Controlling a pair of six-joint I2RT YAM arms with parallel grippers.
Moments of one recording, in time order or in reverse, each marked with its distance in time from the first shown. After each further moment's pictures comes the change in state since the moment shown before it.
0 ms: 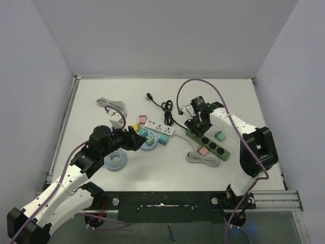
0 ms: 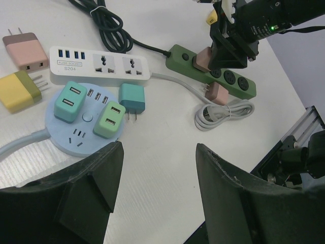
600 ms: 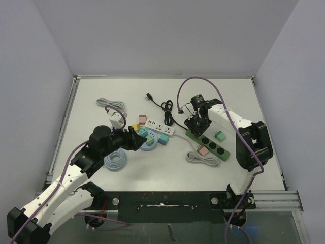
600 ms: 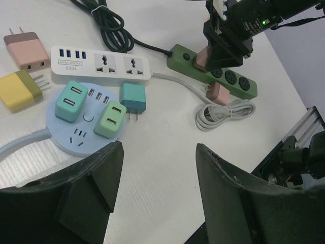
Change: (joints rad) left arm 0.000 0.004 0.000 0.000 -0.004 0.000; right arm -0.029 0.092 0.052 -0.045 -0.051 0.001
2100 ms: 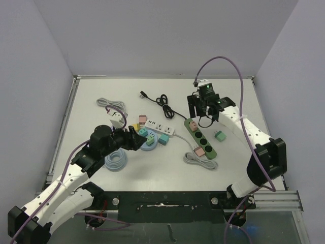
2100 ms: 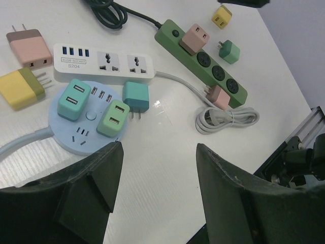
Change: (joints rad) left arm 0.000 0.008 0.000 0.000 -0.009 0.003; right arm 0.008 -0.169 0.097 0.227 0.230 0.511
